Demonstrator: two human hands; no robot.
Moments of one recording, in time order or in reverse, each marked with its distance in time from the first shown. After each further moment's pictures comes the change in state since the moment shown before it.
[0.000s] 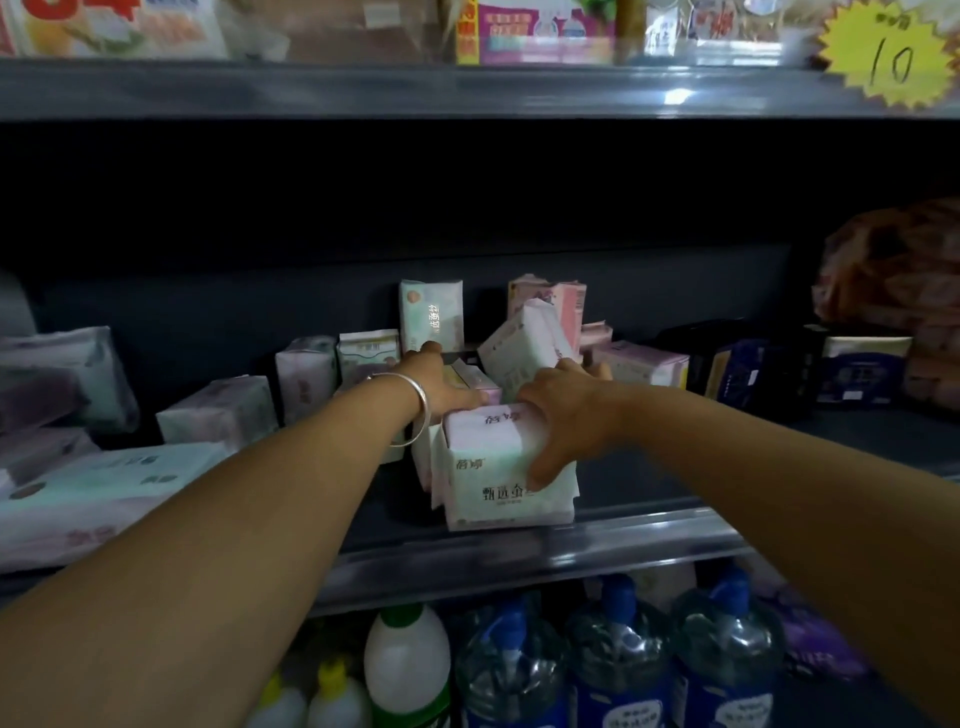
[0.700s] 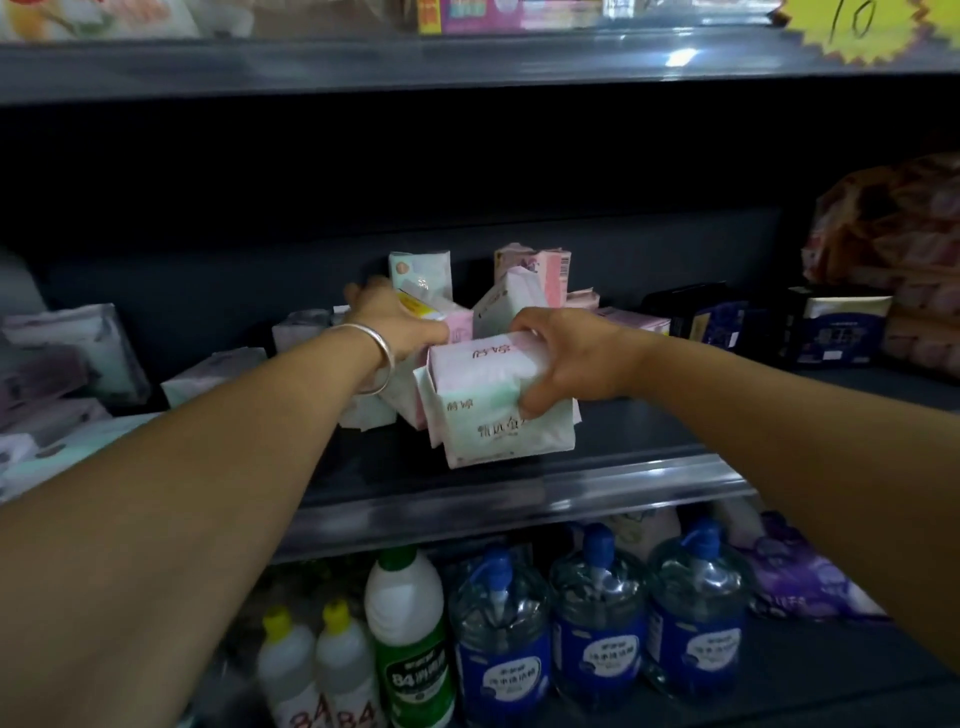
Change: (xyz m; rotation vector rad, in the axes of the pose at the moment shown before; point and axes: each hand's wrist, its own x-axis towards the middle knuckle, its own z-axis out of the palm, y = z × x) left_hand -0.029 0.011 -0.024 -0.256 0.296 -0.118; right_hand -0.044 0.006 -0.014 0.523 0.166 -0.055
